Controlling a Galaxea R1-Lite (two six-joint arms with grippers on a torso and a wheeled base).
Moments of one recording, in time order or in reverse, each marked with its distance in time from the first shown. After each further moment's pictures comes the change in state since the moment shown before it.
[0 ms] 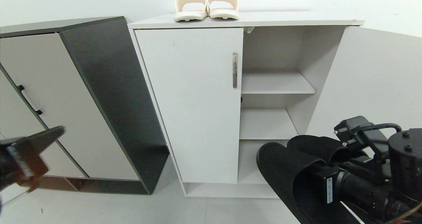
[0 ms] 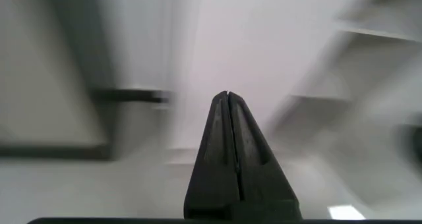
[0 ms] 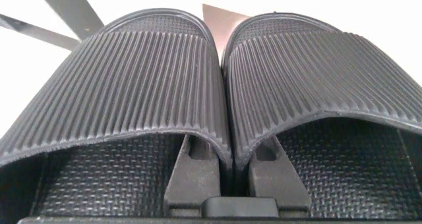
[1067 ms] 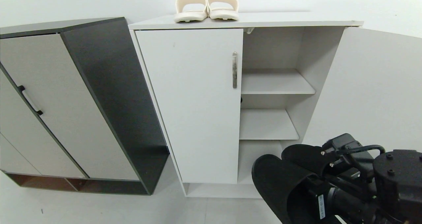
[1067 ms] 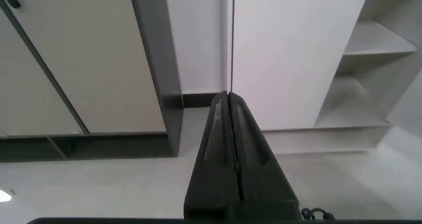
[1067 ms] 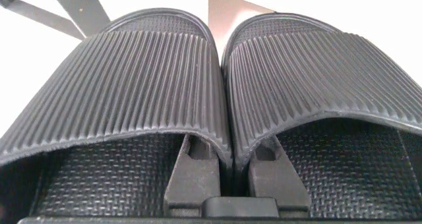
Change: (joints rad) left arm 0.335 -0.862 0.559 0.186 -0.335 0.209; right arm 0.032 0.055 0.107 -0.146 0.003 -0.046
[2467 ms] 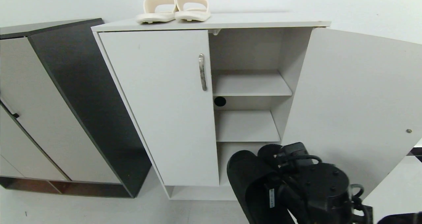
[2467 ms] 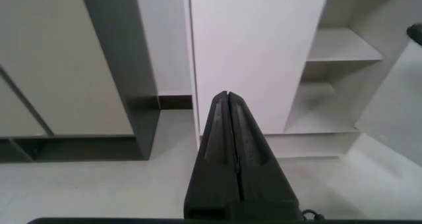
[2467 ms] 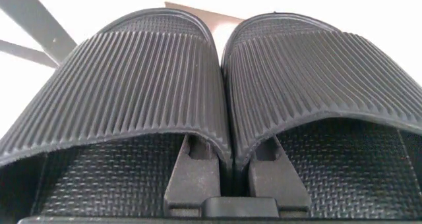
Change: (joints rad) left arm 0.000 -0.004 0.001 0.001 -0.001 -0.028; right arm 0.058 0.391 -0.043 -0.421 -0.138 0.070
